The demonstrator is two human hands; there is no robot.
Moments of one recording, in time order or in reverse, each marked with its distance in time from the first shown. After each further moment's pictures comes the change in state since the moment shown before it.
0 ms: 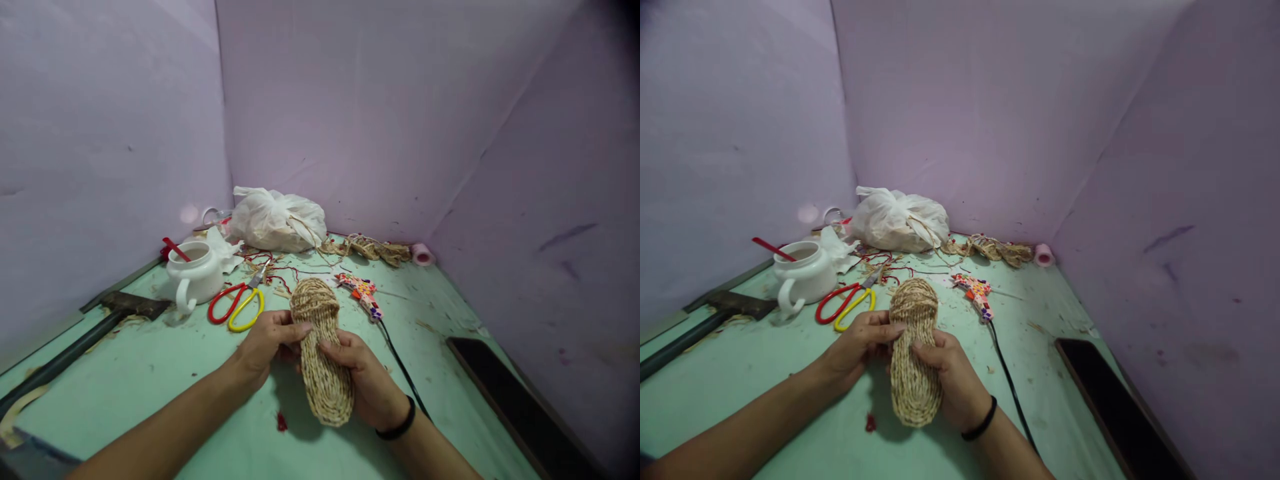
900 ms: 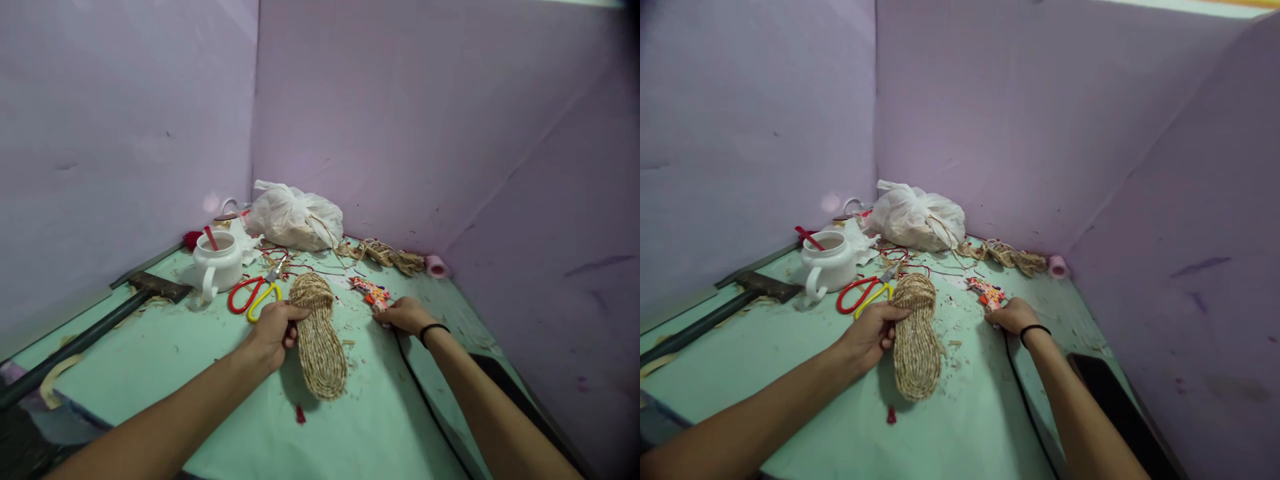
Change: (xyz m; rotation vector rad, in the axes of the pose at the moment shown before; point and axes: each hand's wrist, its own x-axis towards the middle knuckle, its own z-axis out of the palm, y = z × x) left_hand 0.012 0.002 -0.018 -0.307 0.306 -0.071; right_hand 0.057 -0.099 -0.100 -1.337 0.800 0.293
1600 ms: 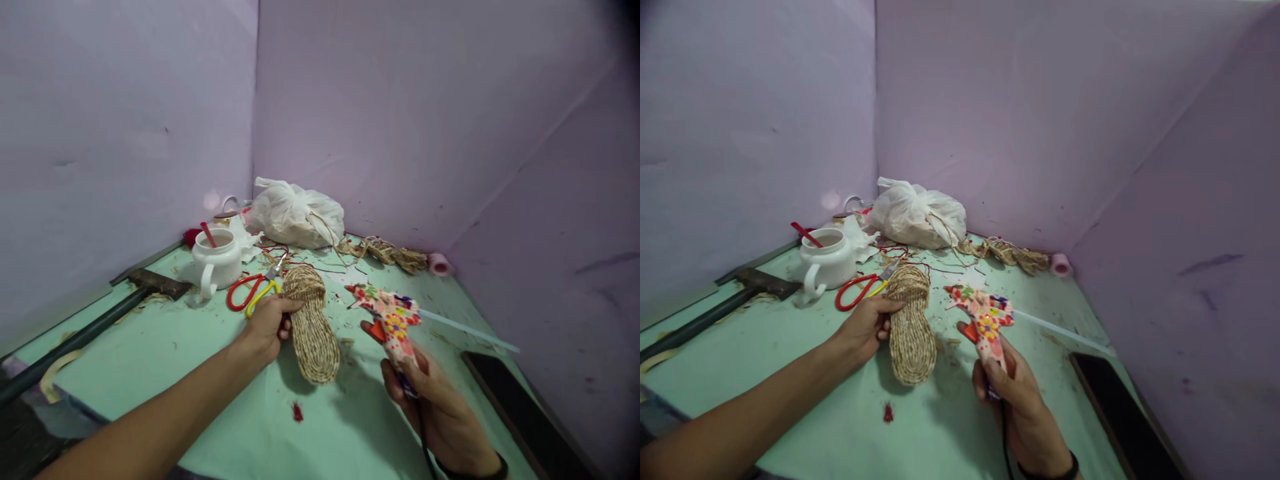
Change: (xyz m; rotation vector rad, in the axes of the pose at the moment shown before) left_hand 0.002 0.005 -0.001 -0.004 0.040 0.049; right_hand -0.137 0.030 0.037 1.139 -0.375 -0.447
